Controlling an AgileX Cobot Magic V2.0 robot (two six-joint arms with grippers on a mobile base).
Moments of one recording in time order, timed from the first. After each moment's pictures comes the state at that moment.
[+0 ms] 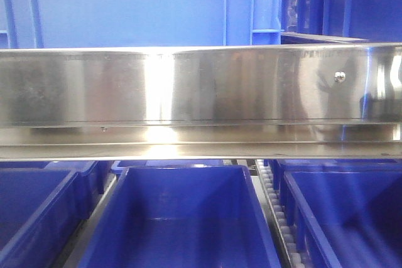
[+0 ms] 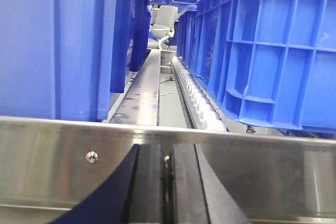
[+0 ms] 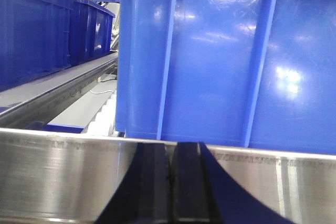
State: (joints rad) left arm 0.00 0.00 0.00 0.05 0.05 -0.10; right arm -0.14 0.00 0.00 0.04 0.05 -0.12
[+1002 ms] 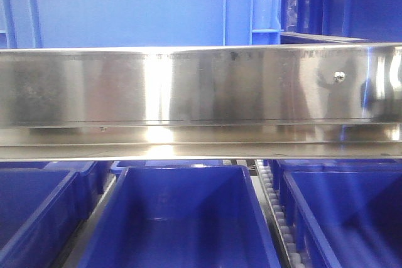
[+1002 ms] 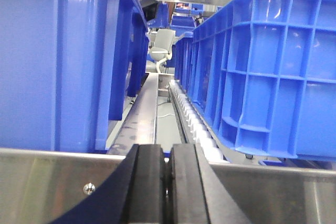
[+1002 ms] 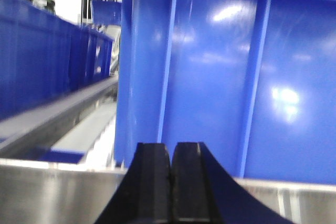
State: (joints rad) left arm 0.00 0.00 0.00 0.05 -0.04 -0.10; right arm -0.14 0.00 0.00 0.04 -0.07 -0.12
